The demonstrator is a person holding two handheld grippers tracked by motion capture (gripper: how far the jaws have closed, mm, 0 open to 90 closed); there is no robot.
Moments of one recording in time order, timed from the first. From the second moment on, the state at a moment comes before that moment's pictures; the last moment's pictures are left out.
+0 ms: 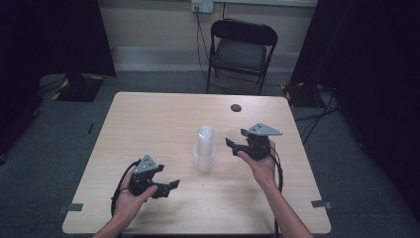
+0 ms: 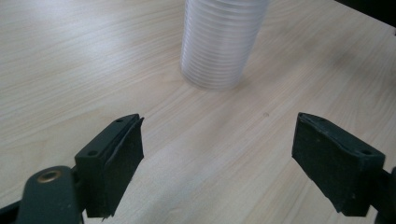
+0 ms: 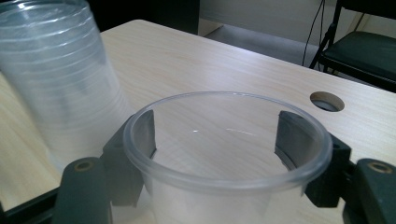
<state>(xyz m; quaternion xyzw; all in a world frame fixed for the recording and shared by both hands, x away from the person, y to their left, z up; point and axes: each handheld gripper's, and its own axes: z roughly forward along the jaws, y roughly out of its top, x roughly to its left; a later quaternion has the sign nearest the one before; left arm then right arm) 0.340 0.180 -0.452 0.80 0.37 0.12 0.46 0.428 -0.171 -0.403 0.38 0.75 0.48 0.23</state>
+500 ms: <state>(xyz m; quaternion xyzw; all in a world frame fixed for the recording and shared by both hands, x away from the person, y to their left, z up) 0.339 0.184 -0.458 0.80 0.37 0.12 0.45 0.458 -0.165 -0.411 0.41 0.74 0.48 0.23</state>
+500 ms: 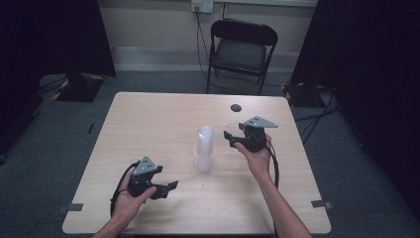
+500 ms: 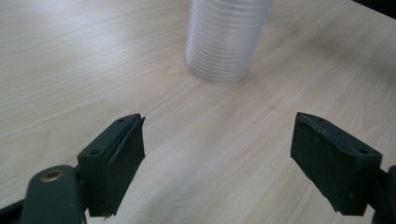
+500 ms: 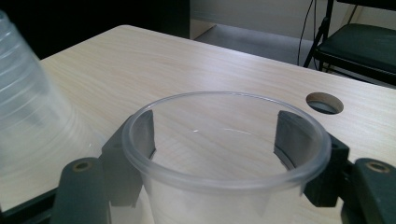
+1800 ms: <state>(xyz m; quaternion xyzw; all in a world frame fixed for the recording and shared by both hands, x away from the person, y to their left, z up) 0.340 0.190 -0.463 0.79 0.39 0.13 0.46 0.492 -0.175 -0.459 0.45 0.73 0.46 0.23</state>
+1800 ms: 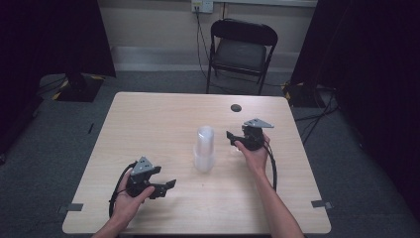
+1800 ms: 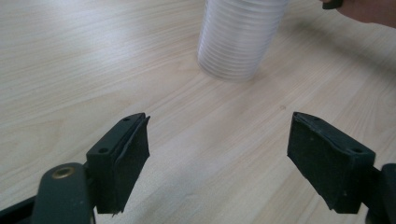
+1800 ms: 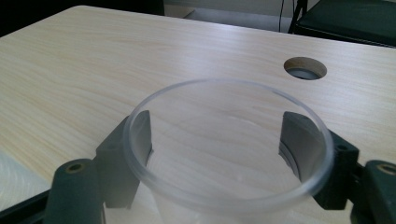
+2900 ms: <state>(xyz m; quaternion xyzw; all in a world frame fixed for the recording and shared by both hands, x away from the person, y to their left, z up) 0.345 0.202 -0.460 0.77 0.41 0.13 0.46 0.463 -0.187 -0.473 0.46 0.74 0.44 0.20</state>
